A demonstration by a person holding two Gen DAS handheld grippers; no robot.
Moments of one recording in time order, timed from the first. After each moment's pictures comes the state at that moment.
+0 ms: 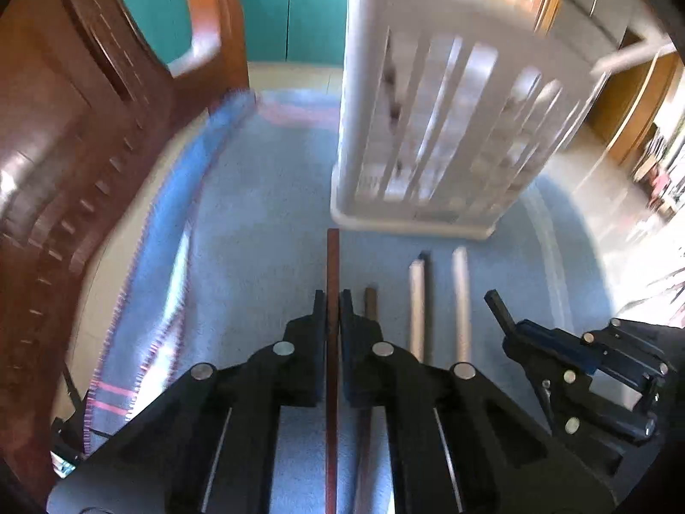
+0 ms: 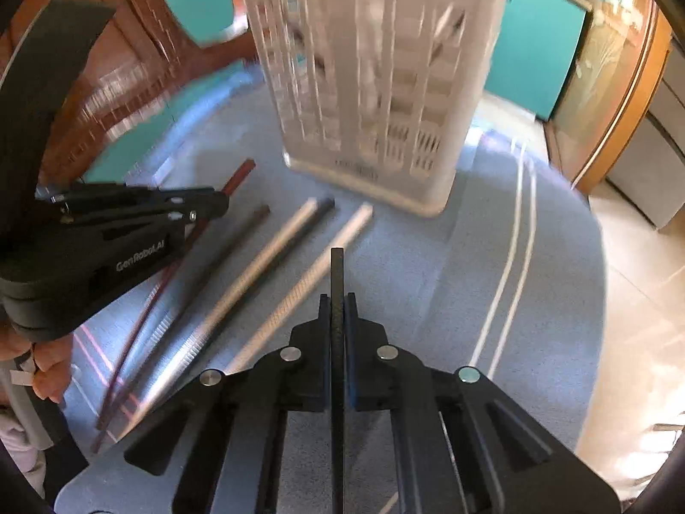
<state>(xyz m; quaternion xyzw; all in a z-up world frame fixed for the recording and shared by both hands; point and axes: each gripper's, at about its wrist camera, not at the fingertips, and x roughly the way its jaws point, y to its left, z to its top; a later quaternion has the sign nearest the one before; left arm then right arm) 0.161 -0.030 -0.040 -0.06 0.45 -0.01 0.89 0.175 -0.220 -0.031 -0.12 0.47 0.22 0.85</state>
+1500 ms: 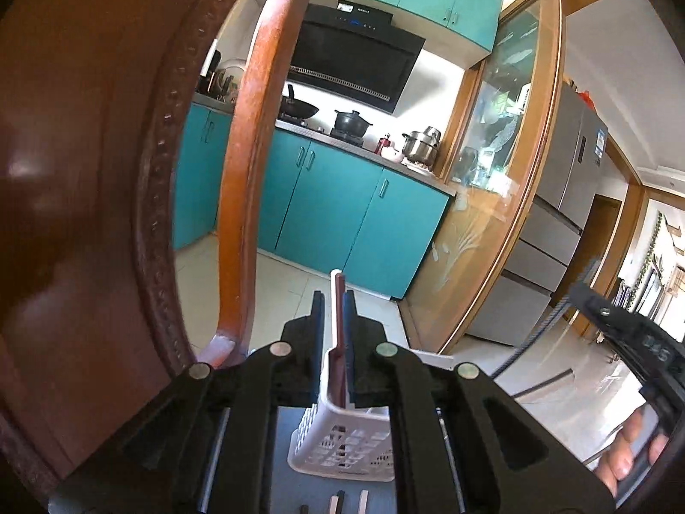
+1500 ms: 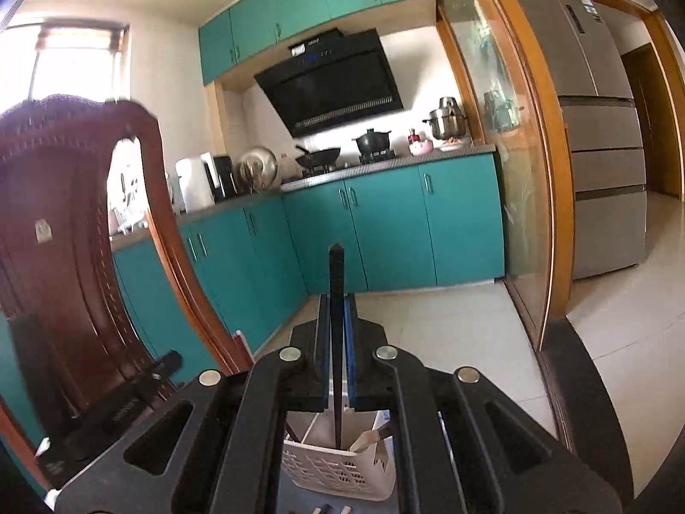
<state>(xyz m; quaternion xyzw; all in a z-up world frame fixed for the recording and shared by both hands) 0.155 0.003 0.095 -0.18 0.14 0.00 0.97 0.202 -0.283 0.157 0.08 0.15 0.16 0.97</state>
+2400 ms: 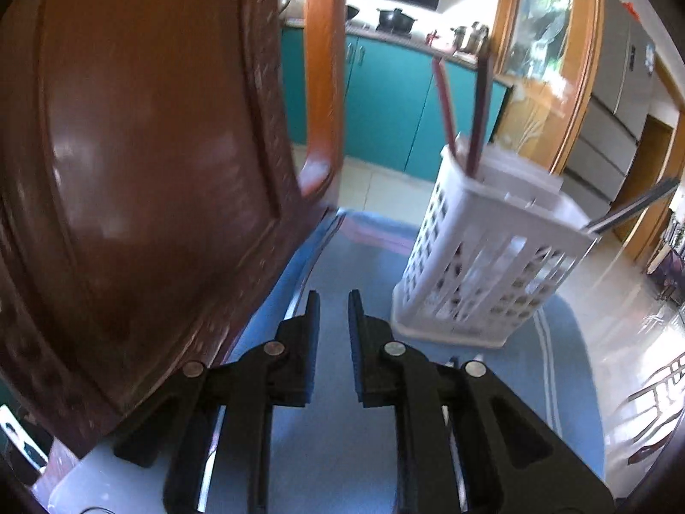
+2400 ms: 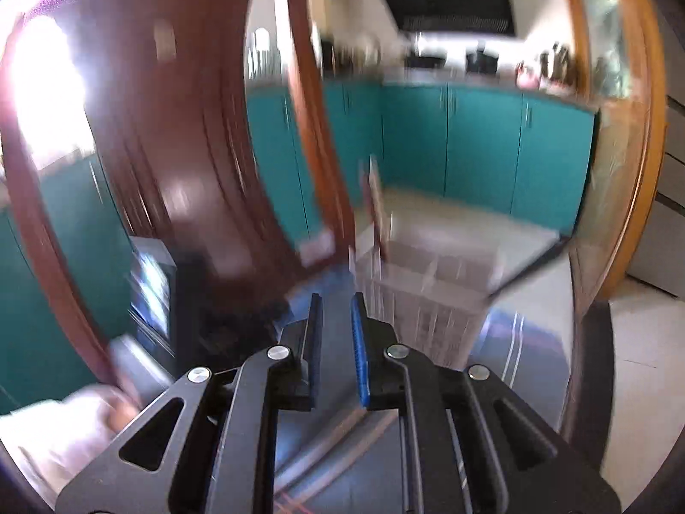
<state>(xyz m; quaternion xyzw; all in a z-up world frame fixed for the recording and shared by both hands) 0.135 0.022 -0.008 -0.12 0.33 0.07 0.93 0.152 -0.205 0.090 -0.08 0.33 0.29 0.89</state>
